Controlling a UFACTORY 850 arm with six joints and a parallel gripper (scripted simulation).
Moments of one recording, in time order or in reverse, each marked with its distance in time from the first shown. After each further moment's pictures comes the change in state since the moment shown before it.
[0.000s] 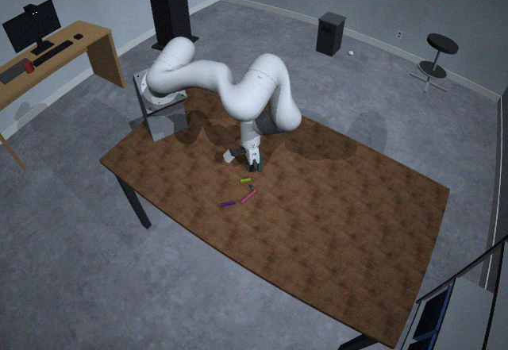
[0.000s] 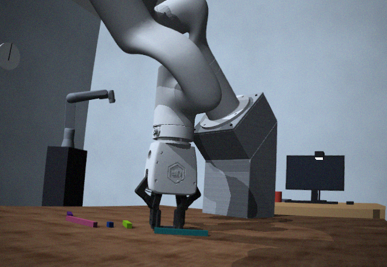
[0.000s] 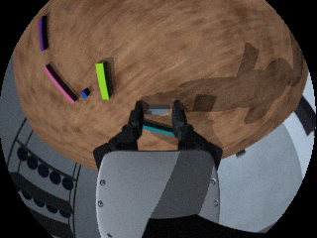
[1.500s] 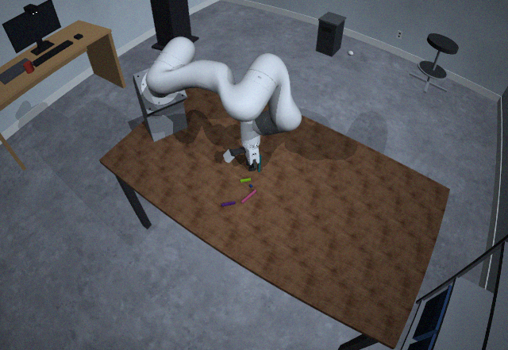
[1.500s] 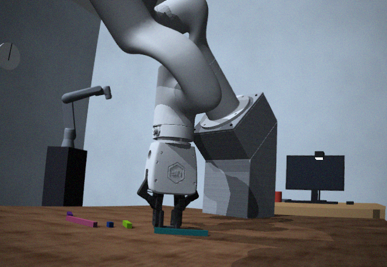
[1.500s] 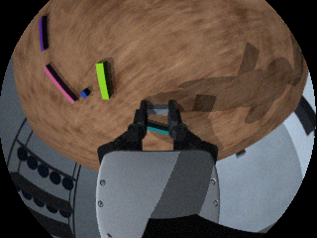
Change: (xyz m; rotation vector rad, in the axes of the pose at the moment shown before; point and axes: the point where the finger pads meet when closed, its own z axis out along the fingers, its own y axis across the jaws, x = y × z) arm 0.000 0.000 0.000 0.000 0.000 0.000
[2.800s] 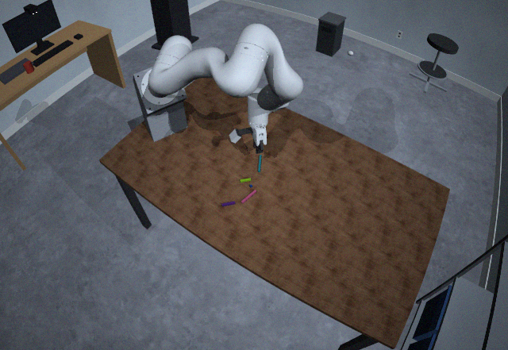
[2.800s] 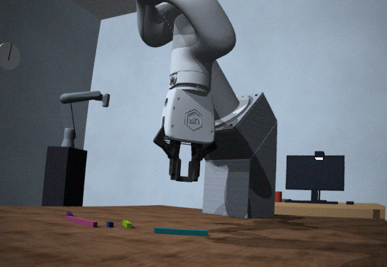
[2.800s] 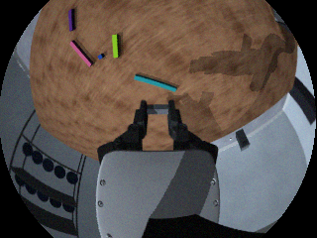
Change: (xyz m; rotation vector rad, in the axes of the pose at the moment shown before) arm -0.039 0.011 -0.100 0.000 -0.009 0.055
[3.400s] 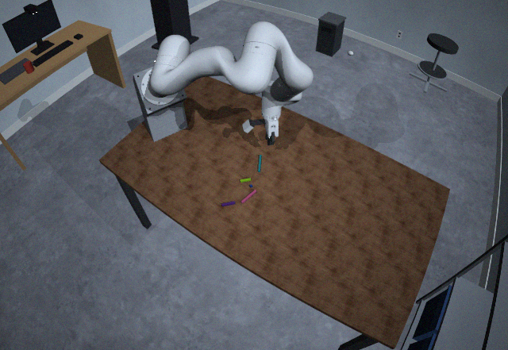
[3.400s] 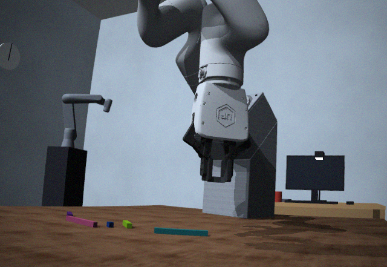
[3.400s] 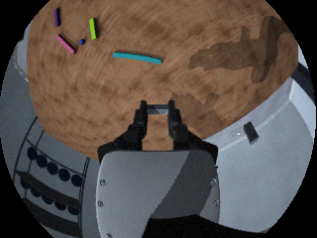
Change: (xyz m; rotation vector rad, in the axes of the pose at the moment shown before) arm -0.068 0.032 -0.001 -0.002 0.007 0.100
